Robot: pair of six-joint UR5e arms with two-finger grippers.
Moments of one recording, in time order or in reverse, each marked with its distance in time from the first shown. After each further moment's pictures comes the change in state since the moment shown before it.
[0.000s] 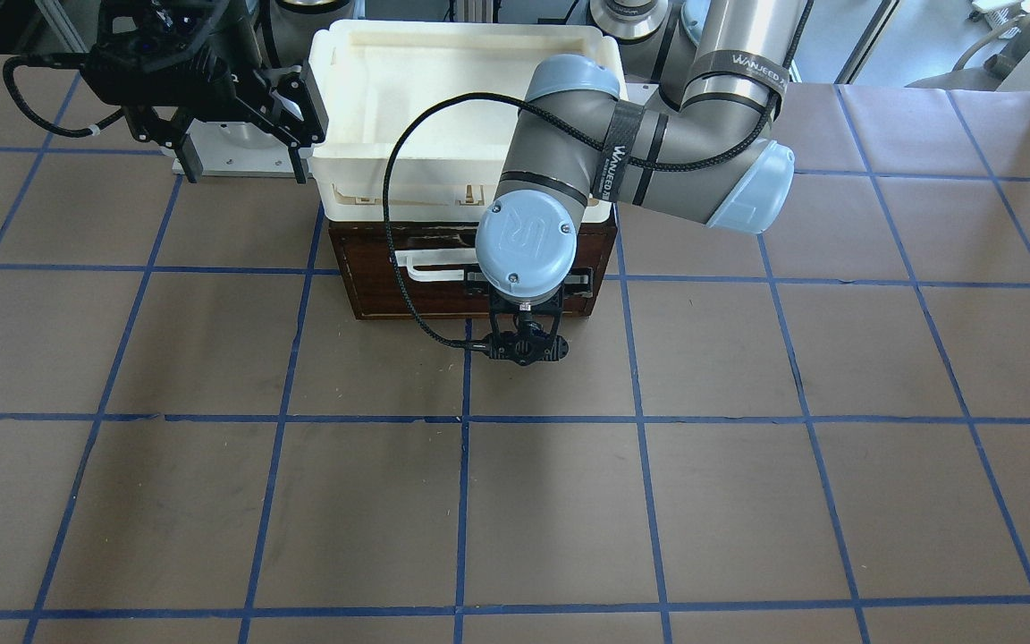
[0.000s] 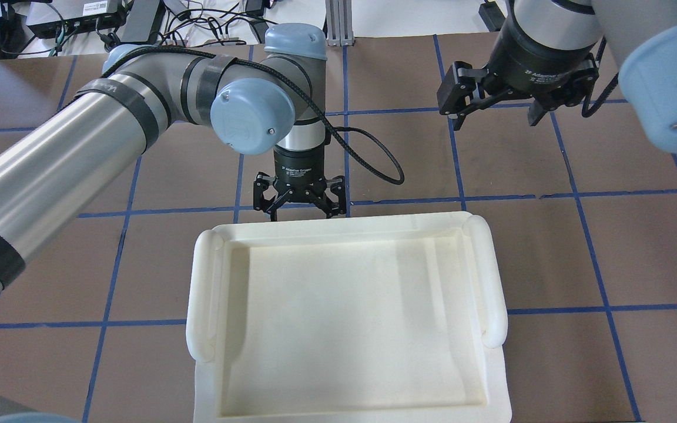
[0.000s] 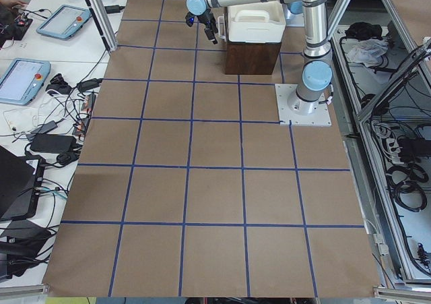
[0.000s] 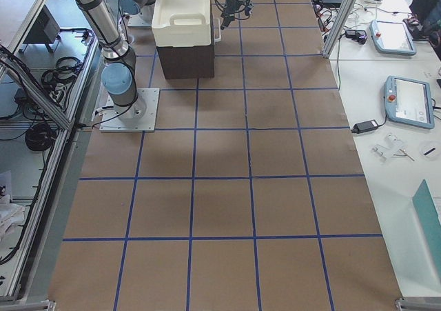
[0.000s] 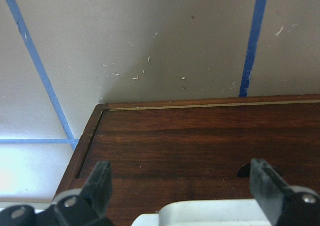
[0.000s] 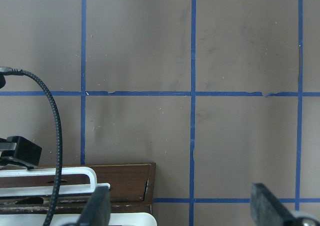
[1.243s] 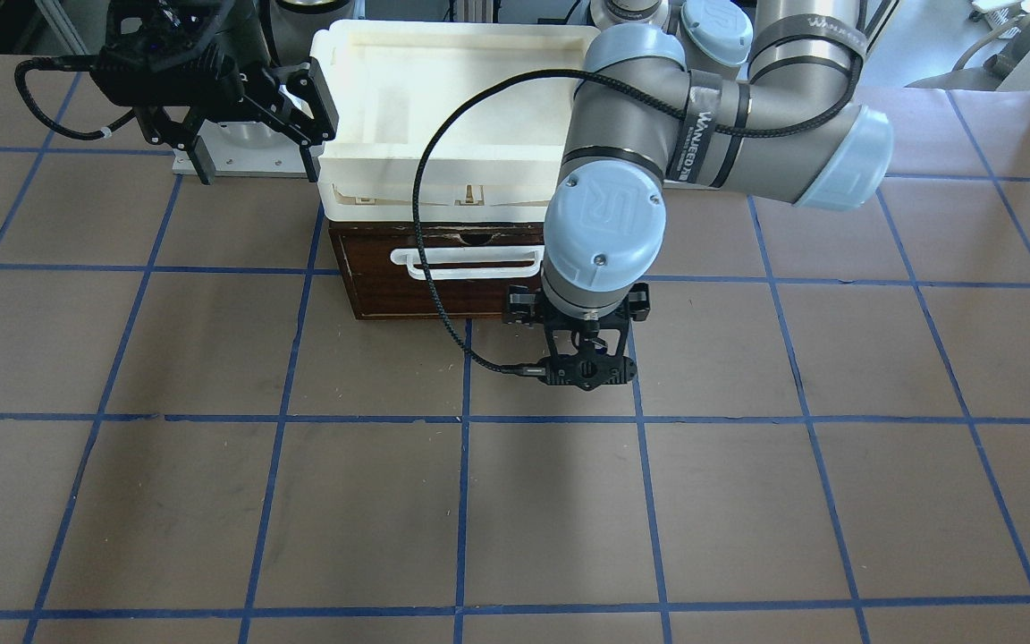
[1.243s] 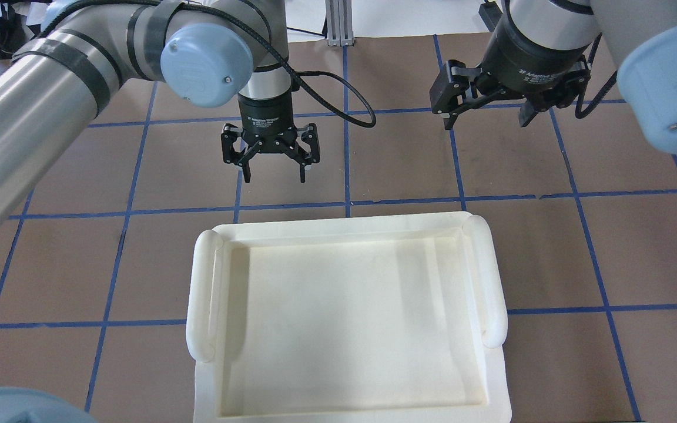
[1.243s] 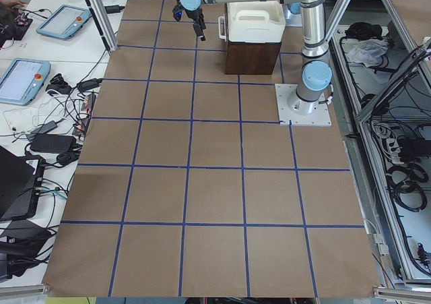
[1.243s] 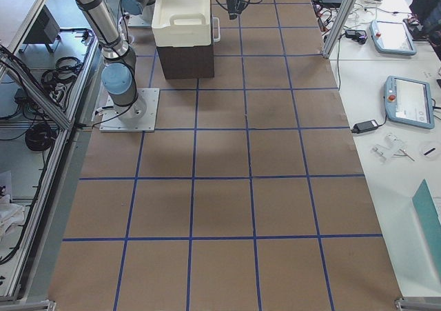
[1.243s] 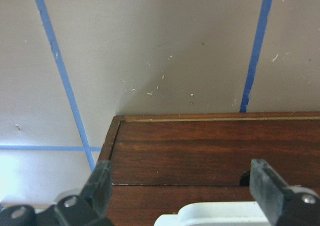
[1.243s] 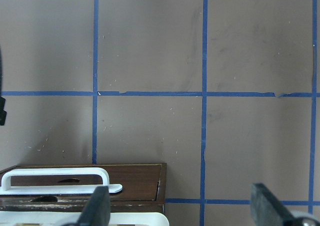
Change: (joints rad) left arm 0.105 0.028 0.122 0.014 0.070 0.051; right arm 0.003 0.001 0.000 -0.005 0.036 0.004
